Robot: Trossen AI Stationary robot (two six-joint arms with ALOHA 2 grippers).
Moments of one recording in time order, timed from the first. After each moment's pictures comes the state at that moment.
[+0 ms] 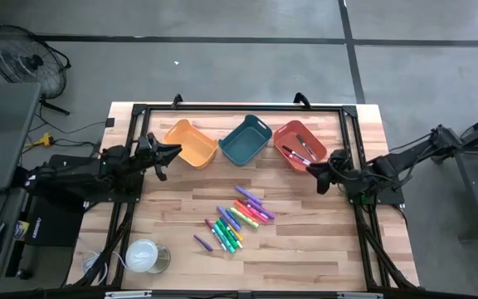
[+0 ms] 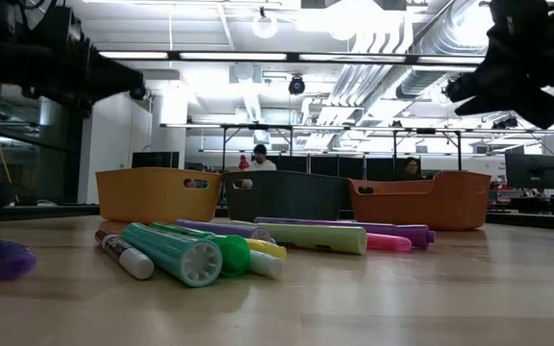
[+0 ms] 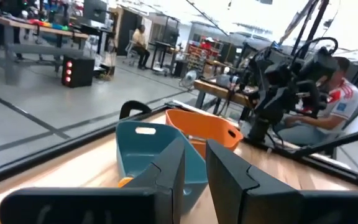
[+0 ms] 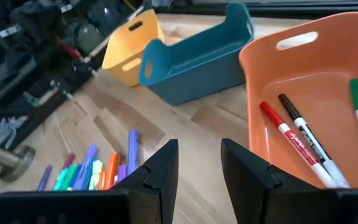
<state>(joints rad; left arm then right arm) 0.12 0.15 0.10 0.14 -0.28 -0.24 0.42 0.56 0.40 -0.47 0.78 1.06</state>
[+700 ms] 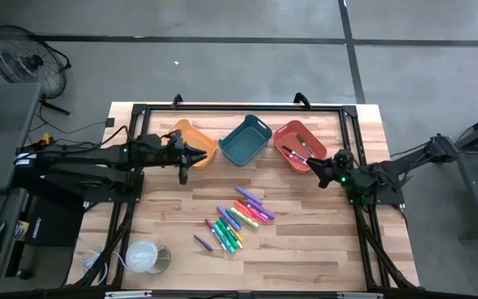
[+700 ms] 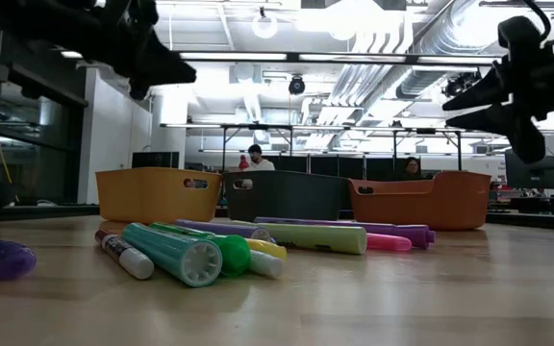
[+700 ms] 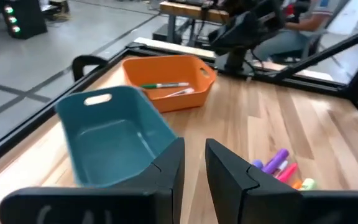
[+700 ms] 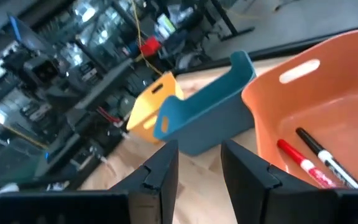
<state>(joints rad) 0.12 0.82 0.47 0.13 -0.07 -0.12 0.34 0.35 0.04 0.12 0.86 0.87</state>
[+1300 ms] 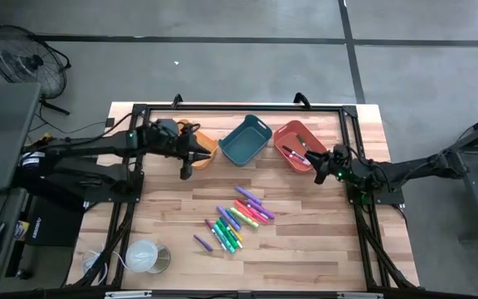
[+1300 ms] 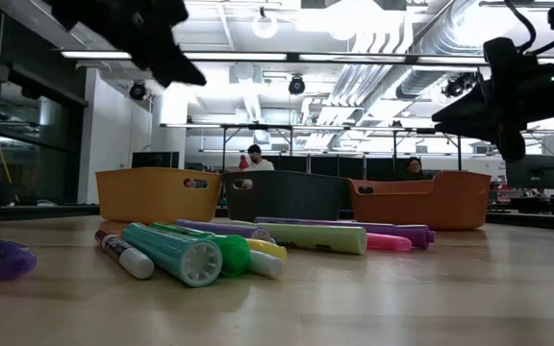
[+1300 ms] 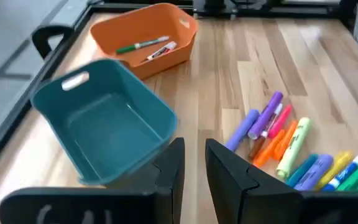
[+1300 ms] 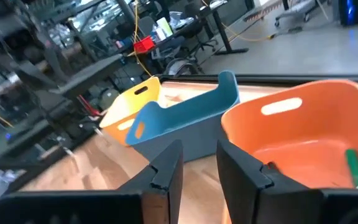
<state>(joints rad) 0.24 1.00 0.77 -0.27 0.15 0.12 0.10 0.33 0.01 0.18 0.64 0.58</state>
